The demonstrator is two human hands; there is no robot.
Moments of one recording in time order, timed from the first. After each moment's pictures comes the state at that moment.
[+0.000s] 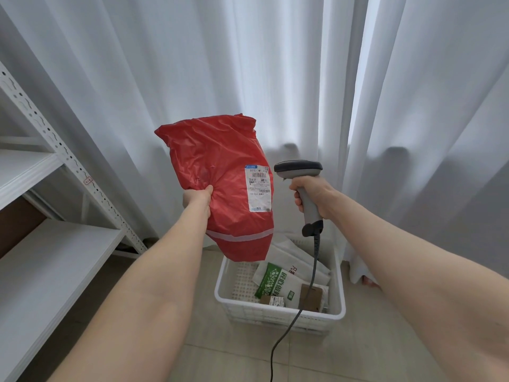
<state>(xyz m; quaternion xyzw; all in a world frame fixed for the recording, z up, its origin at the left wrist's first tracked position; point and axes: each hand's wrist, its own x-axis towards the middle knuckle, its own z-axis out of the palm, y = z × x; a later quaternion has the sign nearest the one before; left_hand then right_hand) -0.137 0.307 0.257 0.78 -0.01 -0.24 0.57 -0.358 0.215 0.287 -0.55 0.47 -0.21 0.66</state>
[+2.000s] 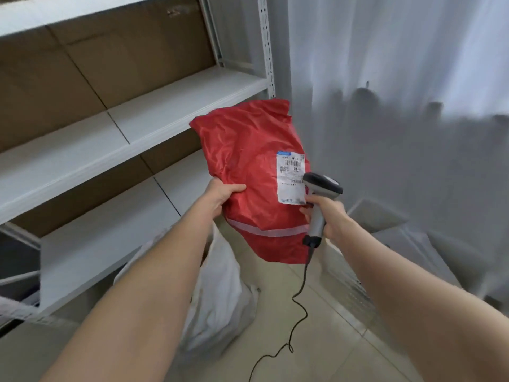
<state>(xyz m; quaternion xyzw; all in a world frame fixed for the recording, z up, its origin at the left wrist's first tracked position) -0.147 0.721 0.253 0.76 0.04 -0.19 0.61 -0.272 0.522 0.211 -0.42 0.37 -0.05 0.82</state>
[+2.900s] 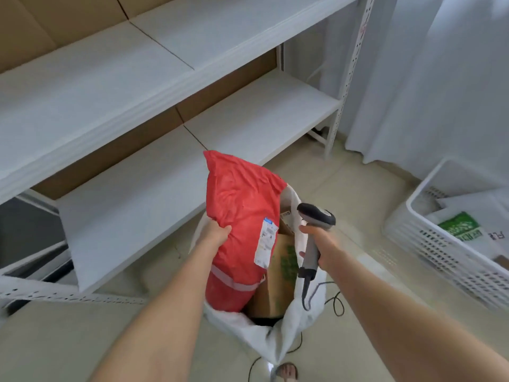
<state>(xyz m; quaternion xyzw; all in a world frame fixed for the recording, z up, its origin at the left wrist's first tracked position) 0.008 1.070 0.042 0.91 0.12 -0.26 0.29 -0.103 0.864 0.039 -0.46 0.52 0.09 0.72</state>
